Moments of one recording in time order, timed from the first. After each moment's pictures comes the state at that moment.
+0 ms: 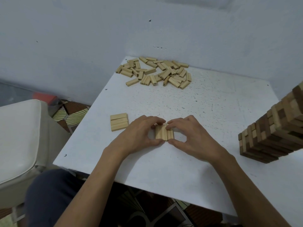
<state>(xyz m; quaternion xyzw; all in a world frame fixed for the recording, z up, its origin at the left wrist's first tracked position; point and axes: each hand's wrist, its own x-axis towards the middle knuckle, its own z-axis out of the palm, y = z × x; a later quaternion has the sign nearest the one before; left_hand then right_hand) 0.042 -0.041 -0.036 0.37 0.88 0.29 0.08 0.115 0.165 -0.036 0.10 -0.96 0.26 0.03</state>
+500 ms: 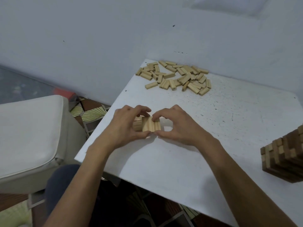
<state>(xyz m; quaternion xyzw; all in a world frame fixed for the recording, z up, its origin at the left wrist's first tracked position) 0.019 -0.116 -0.016 0.29 0.91 0.29 0.01 0.049 0.103 -0.014 0.18 -0.93 0.31 -0.01</state>
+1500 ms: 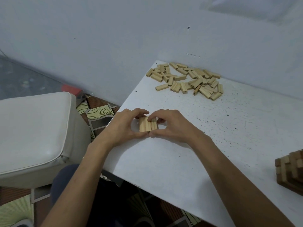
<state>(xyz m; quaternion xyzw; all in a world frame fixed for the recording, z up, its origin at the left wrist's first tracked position) -0.003 -0.151 -0.036 0.25 0.92 0.31 0.04 0.014 0.064 -0.025 0.17 -0.90 0.39 -0.07</state>
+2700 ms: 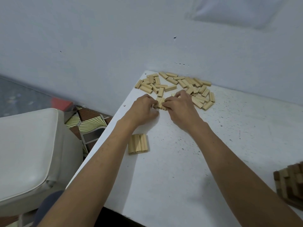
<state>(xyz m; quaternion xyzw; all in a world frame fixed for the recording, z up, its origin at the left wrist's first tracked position) -0.111 -0.049 -0.027 0.25 0.93 0.26 0.01 -0.078 0.128 -0.042 0.13 -0.97 0.08 0.19</state>
